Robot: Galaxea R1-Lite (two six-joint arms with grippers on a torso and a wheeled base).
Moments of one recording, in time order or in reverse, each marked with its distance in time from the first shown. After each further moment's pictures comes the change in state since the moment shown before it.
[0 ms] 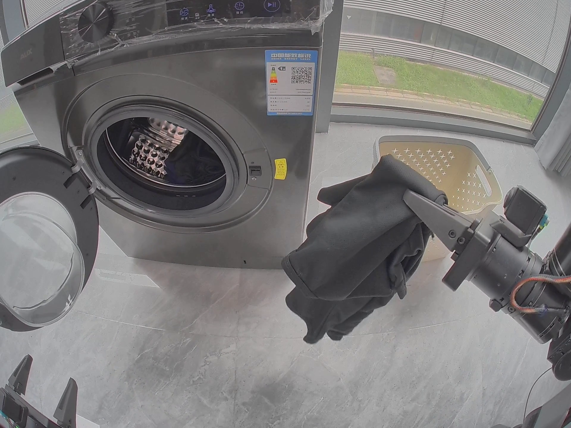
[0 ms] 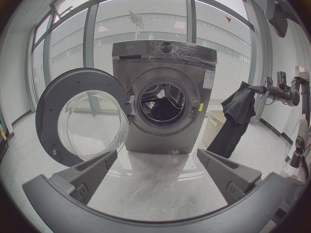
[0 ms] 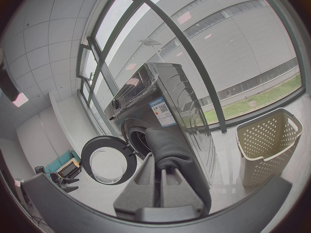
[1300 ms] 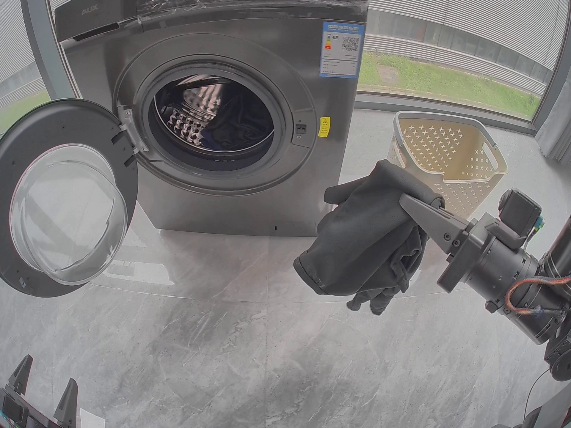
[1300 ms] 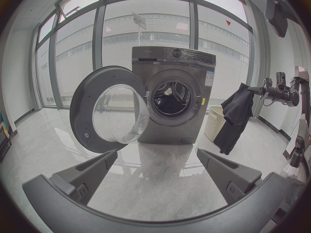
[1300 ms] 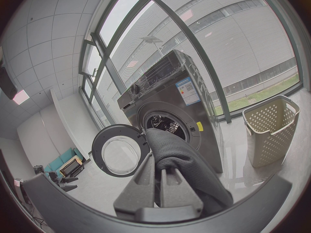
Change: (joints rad) left arm 0.000 0.000 0.000 0.000 0.000 0.002; right arm -0.002 0.016 0.000 0.000 -0.002 0.004
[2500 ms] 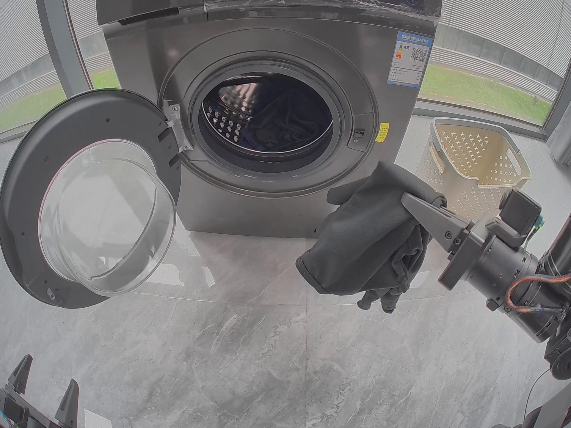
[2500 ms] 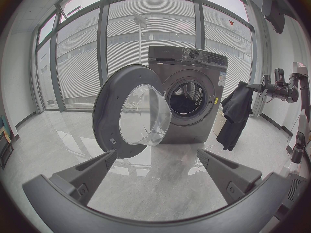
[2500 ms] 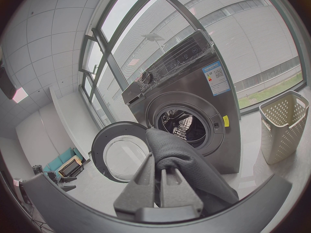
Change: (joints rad) left arm 0.001 0.000 0.000 0.000 -0.006 0.029; right arm -0.011 0.000 0.001 0.000 0.001 -0.001
